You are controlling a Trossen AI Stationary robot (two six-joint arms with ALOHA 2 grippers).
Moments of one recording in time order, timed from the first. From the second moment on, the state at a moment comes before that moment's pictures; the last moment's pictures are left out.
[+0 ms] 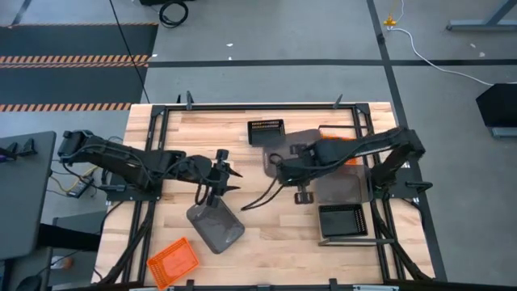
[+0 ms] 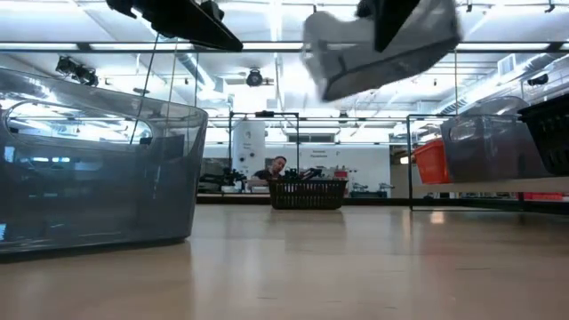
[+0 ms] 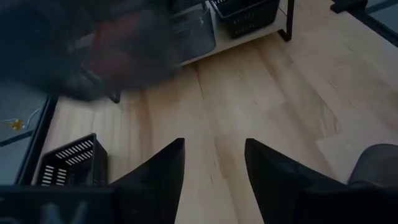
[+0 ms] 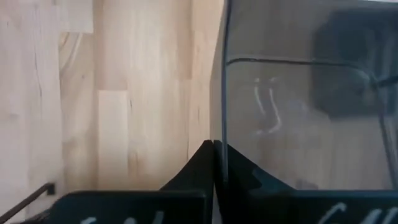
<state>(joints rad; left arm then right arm) -0.17 1.21 0.84 -0.16 -0.16 0.27 0.21 1.70 1.71 -1.32 0.18 0.14</state>
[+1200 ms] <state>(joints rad) -0.12 1.21 0.84 -0.17 -0.18 0.01 0.55 1.25 1.13 -1.28 0.18 0.71</state>
